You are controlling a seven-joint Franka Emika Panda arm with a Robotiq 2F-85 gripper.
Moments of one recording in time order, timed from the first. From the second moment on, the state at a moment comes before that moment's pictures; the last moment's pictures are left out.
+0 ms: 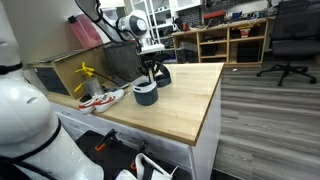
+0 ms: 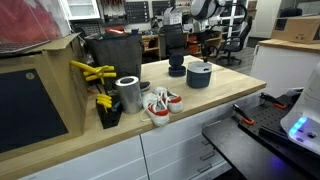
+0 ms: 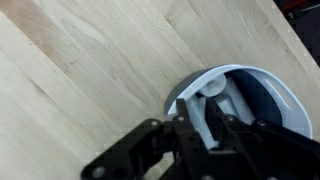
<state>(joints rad) -0.04 0.23 0.08 -2.12 -0.12 2.16 -0.72</state>
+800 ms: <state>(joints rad) -0.04 0.17 0.03 -2.23 -0.12 2.22 -0.59</state>
